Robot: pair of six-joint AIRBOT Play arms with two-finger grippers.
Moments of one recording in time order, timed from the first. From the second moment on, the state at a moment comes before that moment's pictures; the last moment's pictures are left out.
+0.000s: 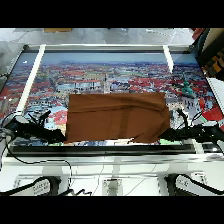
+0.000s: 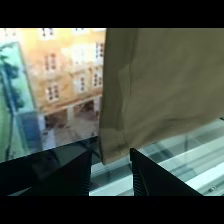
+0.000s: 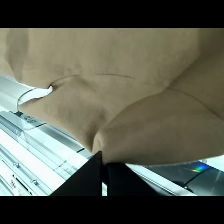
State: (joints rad) left arm 0.35 -1.33 0.68 1.03 -1.25 -1.02; right arm -0.52 -1.27 0.59 -0.81 1.34 0.76
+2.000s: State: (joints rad) left arm 0.05 -1.29 0.74 0.24 -0.41 -0.91; right arm -0.29 -1.16 0.72 -0.47 0.51 1.10
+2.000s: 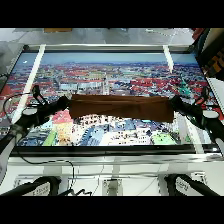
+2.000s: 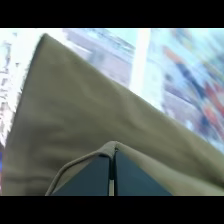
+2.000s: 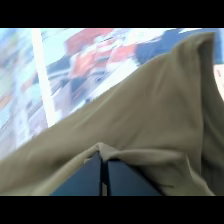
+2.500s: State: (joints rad) left arm 0.00 -1.58 1.01 0.22 -0.31 -0.94; right arm -0.26 -1.51 0.98 -0.47 0.44 1.13
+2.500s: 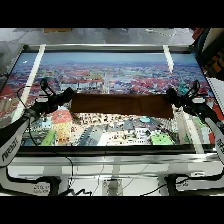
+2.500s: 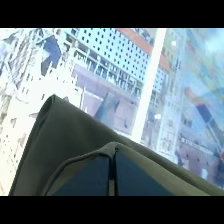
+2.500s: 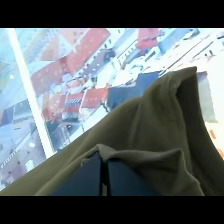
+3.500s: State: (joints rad) left arm 0.21 -1.75 1.29 0.82 -0.96 -1.21; right arm -0.23 -1.54 1.21 -0.82 0.96 1.13
